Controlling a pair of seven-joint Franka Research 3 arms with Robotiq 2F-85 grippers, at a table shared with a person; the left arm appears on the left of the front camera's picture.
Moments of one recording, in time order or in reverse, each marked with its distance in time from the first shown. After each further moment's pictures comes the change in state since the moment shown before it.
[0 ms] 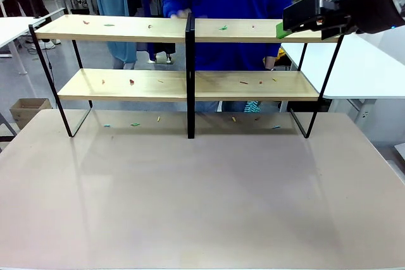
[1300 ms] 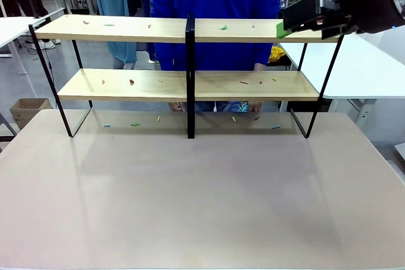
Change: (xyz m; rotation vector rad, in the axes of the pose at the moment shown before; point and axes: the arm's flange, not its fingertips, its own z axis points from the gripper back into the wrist) left arm -0.354 0.009 0.279 0.438 -0.276 -0.055; right arm 0.000 0.000 0.000 0.001 0.000 -0.001
